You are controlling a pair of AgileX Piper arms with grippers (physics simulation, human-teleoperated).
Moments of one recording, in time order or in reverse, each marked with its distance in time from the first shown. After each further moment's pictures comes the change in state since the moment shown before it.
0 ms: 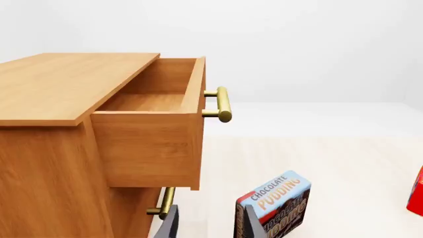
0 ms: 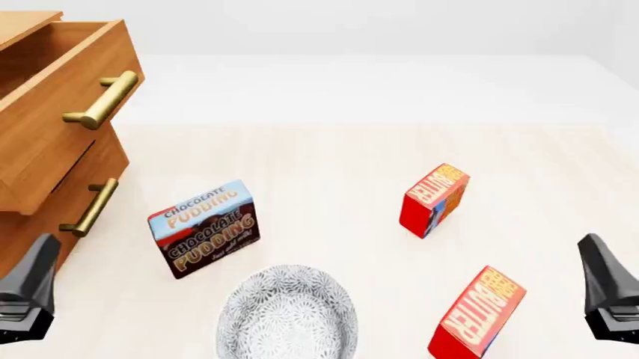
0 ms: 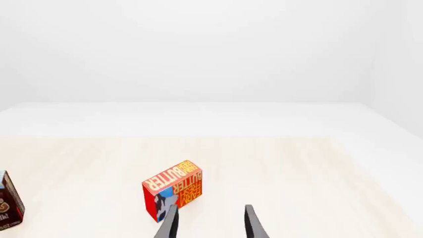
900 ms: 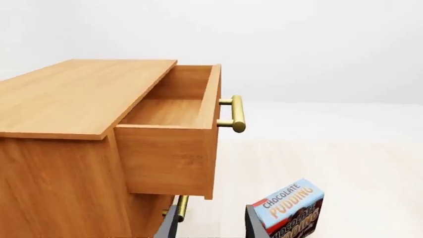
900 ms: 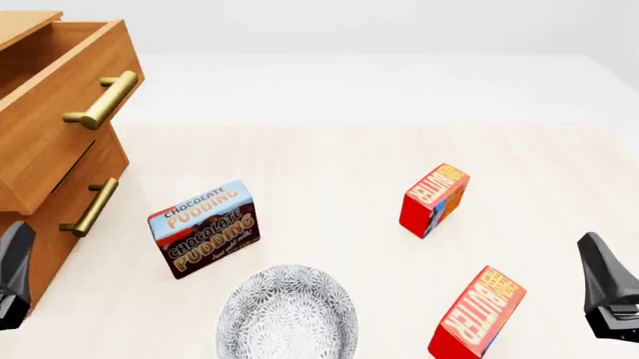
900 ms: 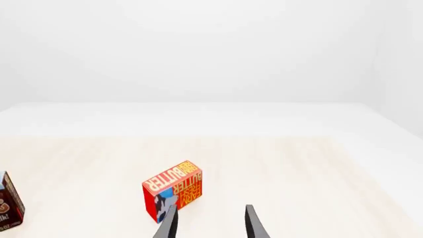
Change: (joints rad) left arm 0.068 0.000 -0.097 0.108 0.011; right arm 0.000 0.009 -0.004 -0.004 0.000
